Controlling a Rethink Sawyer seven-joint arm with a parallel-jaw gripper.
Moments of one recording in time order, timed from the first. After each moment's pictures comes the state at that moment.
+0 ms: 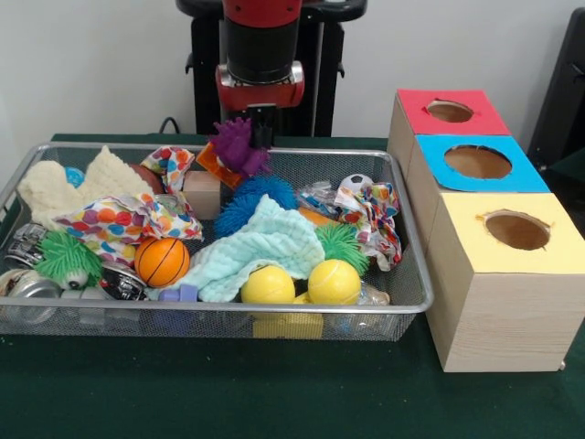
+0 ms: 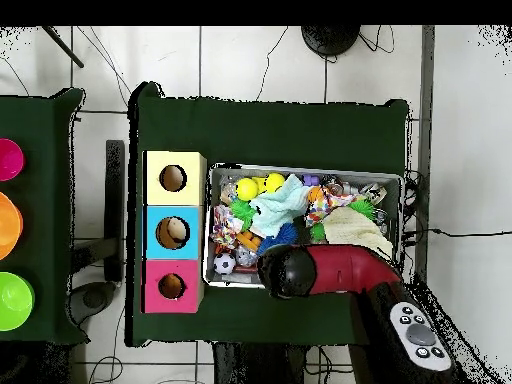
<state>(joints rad) -0.55 -0.72 0.26 1.88 -0.44 0.62 1.63</state>
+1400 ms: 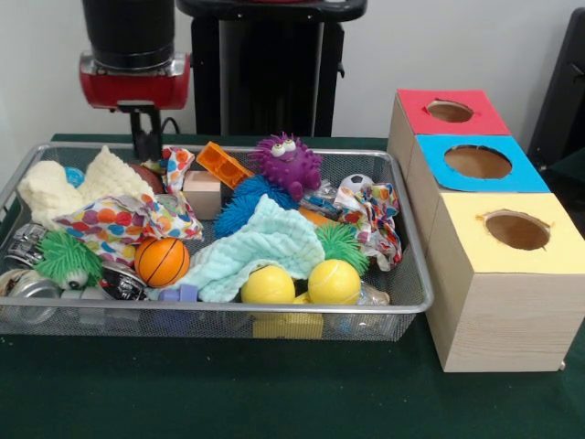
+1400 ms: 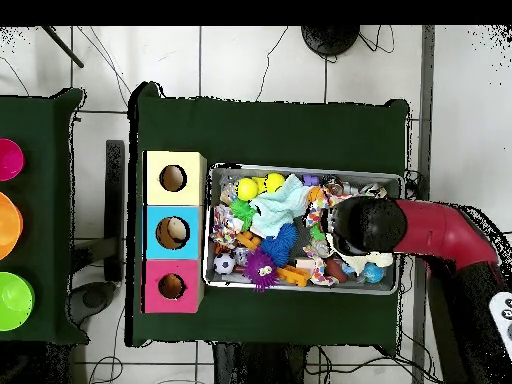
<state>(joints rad) -0.79 -0.72 0.44 1.61 -0.51 0.82 1.59</state>
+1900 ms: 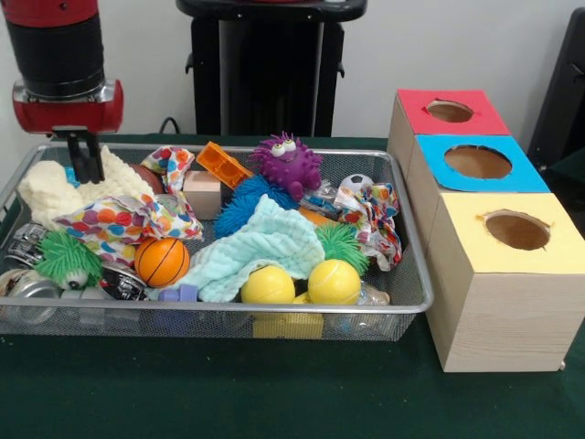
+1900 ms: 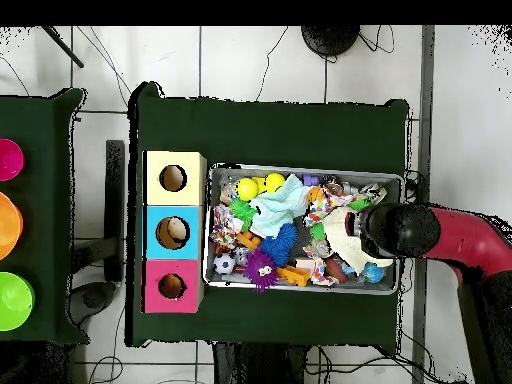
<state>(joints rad) -0.91 -0.64 0.49 1.57 -0.58 0.82 1.51</state>
